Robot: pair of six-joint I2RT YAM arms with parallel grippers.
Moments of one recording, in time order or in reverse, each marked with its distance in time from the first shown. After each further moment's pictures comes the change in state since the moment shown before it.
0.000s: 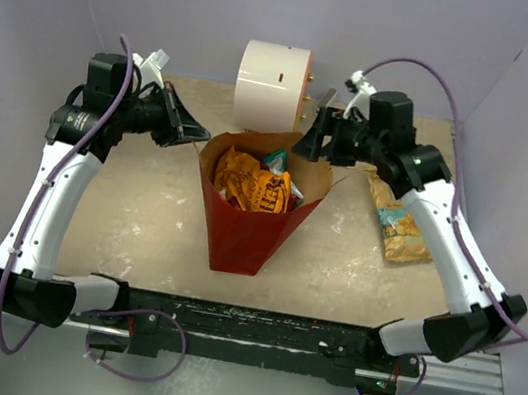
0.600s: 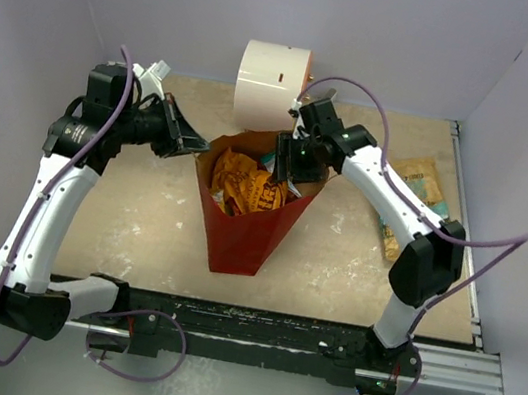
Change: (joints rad) left arm -0.031 -0.071 -0.072 -0.008 -0.014 0.009; right arm 0.156 0.361 0.079 -0.174 0.161 -0.063
